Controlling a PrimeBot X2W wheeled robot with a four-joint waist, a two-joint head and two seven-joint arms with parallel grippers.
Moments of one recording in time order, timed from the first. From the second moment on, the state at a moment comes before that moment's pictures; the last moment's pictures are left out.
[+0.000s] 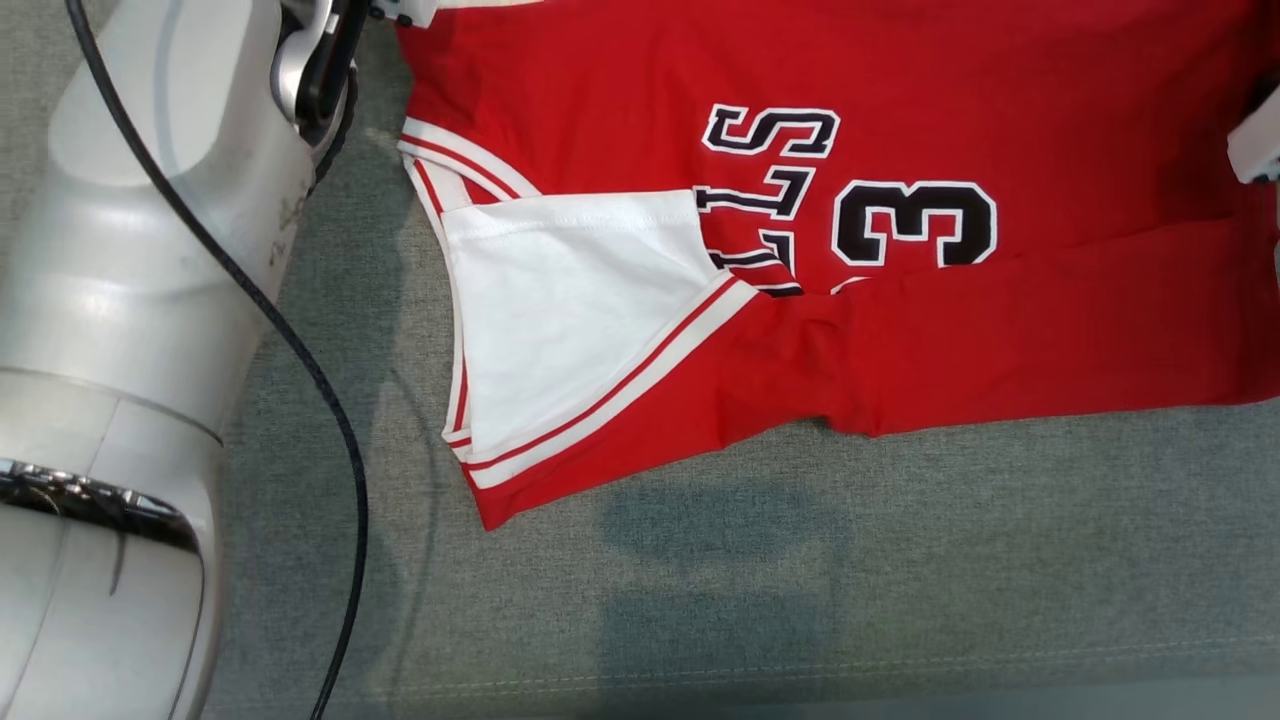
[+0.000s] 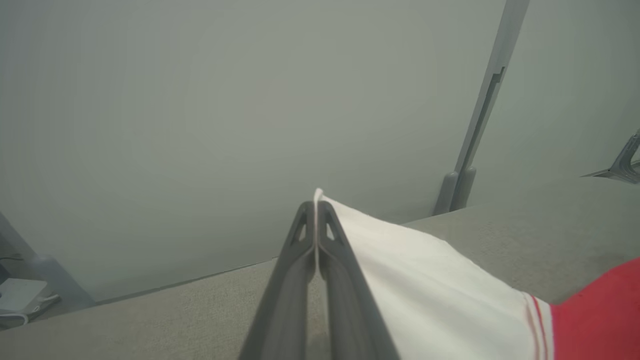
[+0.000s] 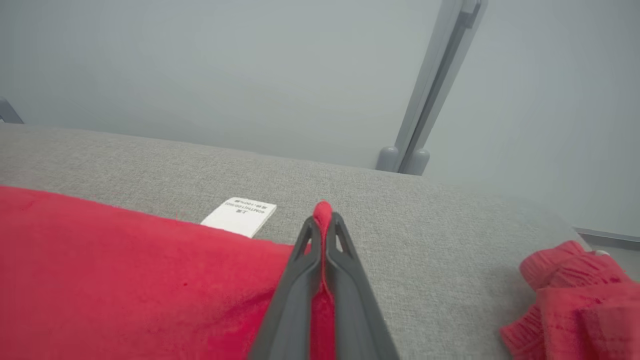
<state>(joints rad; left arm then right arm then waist) -1.40 0.11 -0.57 1.06 -0.54 -0.05 -0.25 -1.14 -0.45 0.52 0.93 0.60 0.13 -0.24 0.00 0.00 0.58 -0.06</state>
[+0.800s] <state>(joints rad) -0.68 0.22 -0.50 0.29 -0.47 0.06 -0.25 -0.57 -0.51 0.18 0.50 0.48 0.13 -0.25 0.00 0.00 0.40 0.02</state>
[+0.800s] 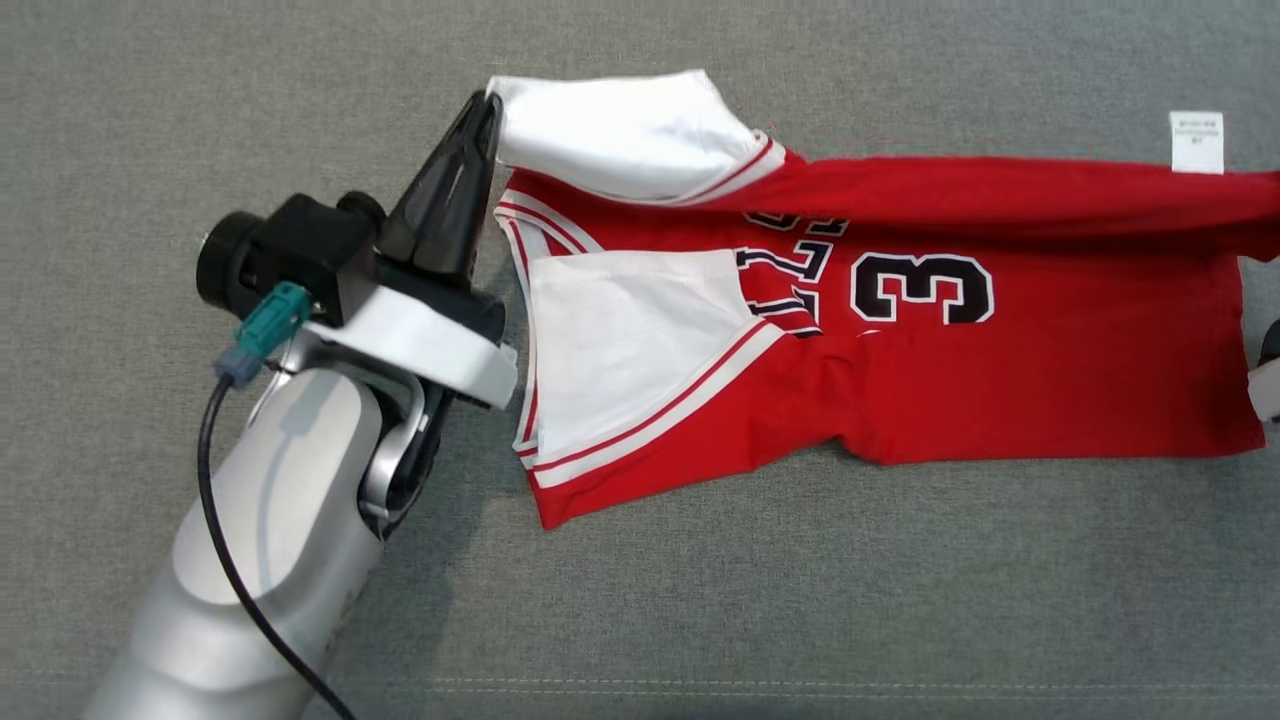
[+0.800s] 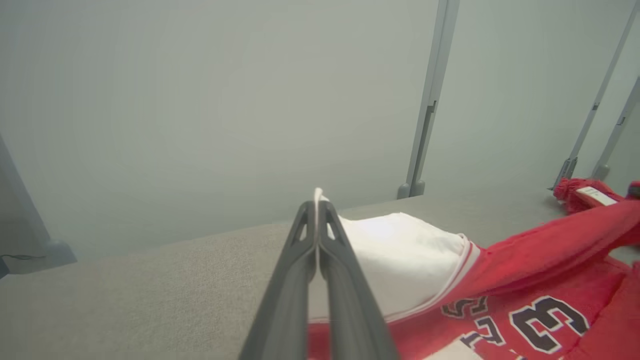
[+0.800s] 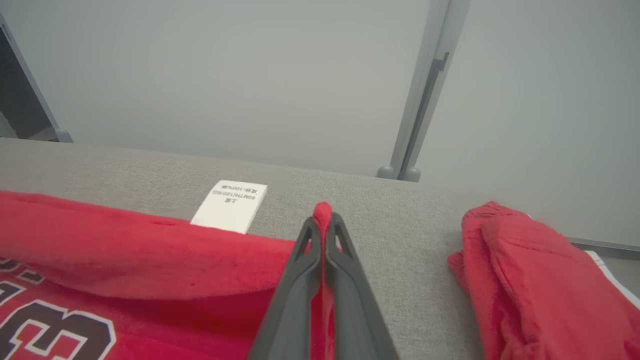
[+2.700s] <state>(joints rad) -0.27 0.21 -0.62 0.13 -0.56 0.21 -0.12 -0.28 -0.44 -0.03 0.48 0.43 0.13 -0.25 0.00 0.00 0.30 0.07</state>
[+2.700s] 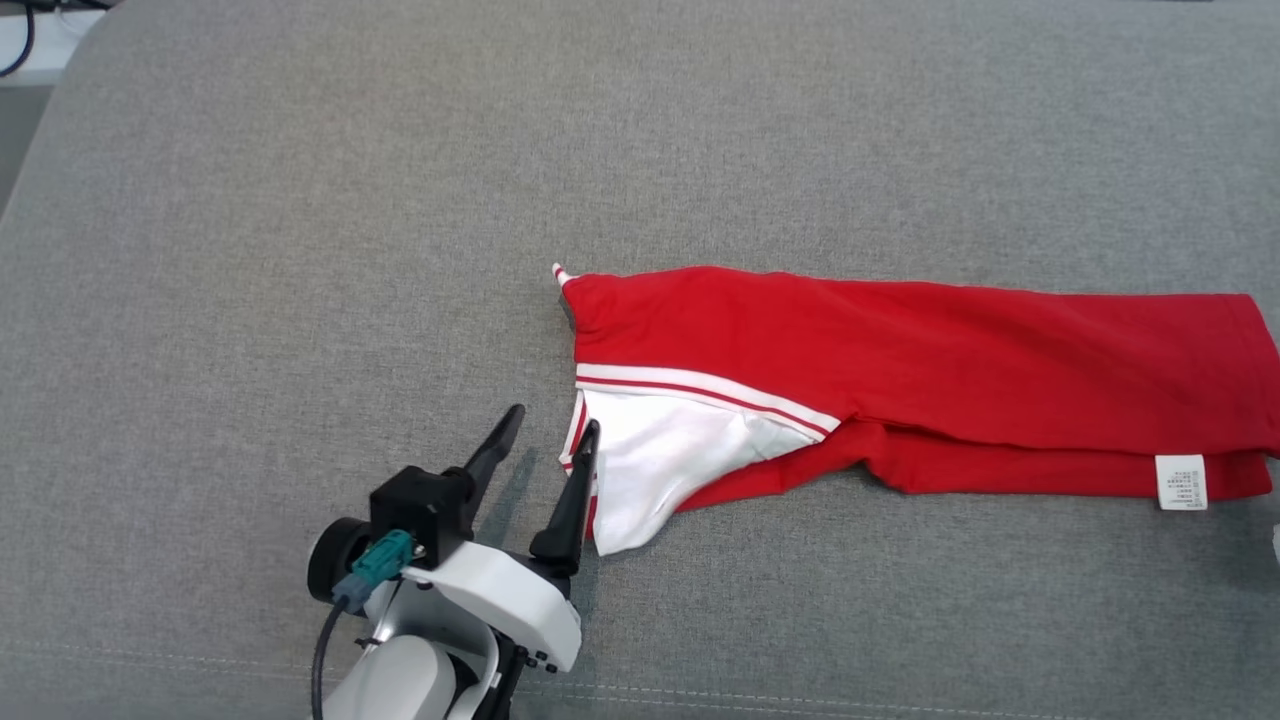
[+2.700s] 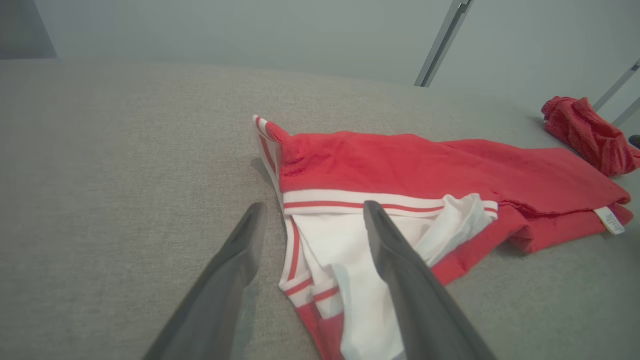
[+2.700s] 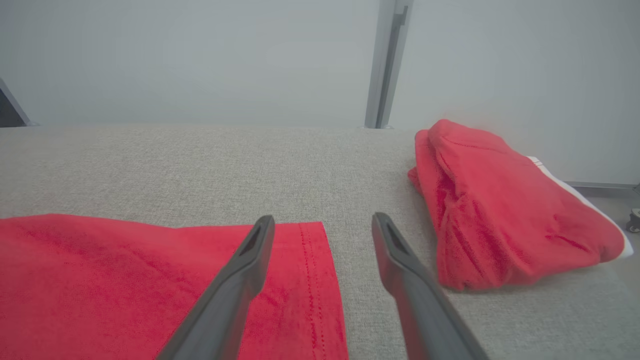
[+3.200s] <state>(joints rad) -0.23 0.20 -0.48 0.11 -0.61 0.25 -0.24 -0.19 -0.31 -0.01 0.23 0.34 0.13 -0.25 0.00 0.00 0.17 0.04</state>
